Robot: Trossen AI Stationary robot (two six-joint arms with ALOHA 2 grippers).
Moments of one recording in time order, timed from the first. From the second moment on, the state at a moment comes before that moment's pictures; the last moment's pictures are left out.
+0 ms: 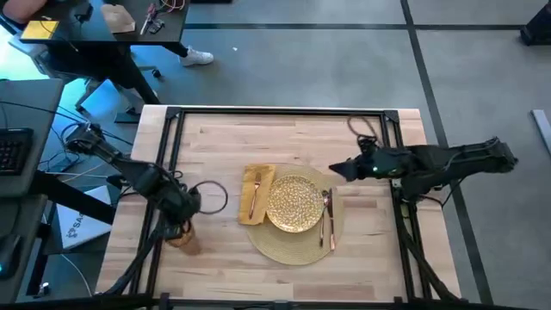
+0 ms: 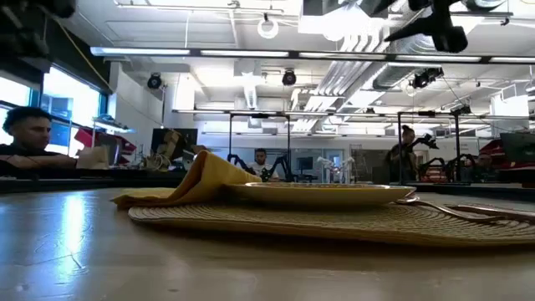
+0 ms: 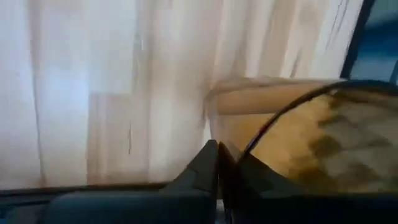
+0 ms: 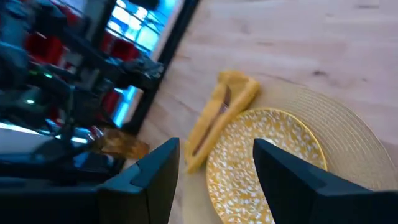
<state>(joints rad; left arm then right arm) -0.47 1.06 0.96 -1.17 0.15 -0.76 0.15 0.86 0.87 -0.52 0.36 1.18</state>
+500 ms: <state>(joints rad) 0.44 1.45 1.32 -1.08 0.03 -0.37 0.03 0.80 0.87 -0.70 0.30 1.24</state>
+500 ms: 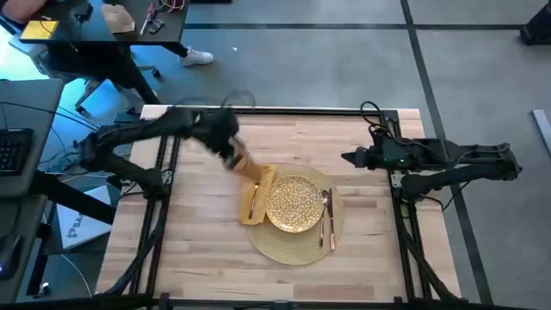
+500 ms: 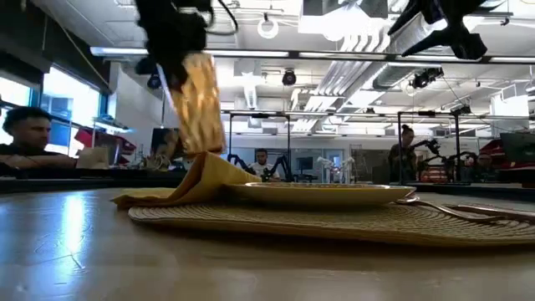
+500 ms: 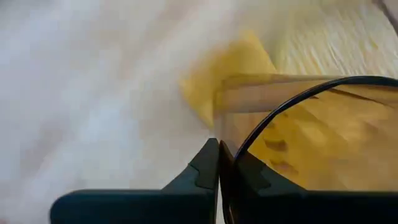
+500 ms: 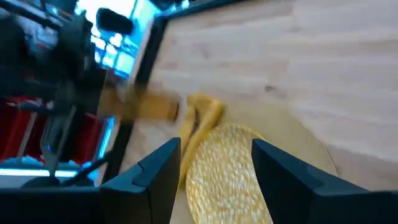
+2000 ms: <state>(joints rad) 0.55 1.84 1.65 -1.20 0.08 -0.20 0.02 0.76 0.87 -0.71 0.23 1.07</state>
